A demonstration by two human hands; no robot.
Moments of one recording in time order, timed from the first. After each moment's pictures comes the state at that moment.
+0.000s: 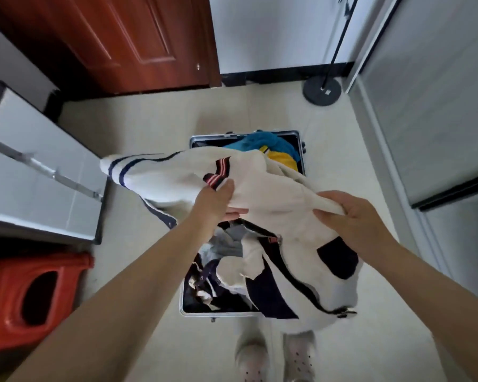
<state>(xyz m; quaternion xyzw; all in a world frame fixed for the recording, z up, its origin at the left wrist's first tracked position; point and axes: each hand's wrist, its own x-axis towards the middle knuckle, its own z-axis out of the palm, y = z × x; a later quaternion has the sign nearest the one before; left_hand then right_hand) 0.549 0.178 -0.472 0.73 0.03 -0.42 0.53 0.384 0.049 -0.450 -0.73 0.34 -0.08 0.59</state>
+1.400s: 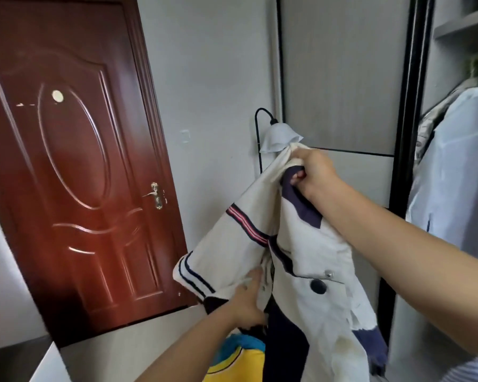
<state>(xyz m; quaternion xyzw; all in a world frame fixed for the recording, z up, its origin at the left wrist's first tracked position) 0.416 0.209 -0.137 0.76 -0.57 -0.24 0.20 0.303 0.112 0.065 -0.39 0.20 -0.53 0.72</state>
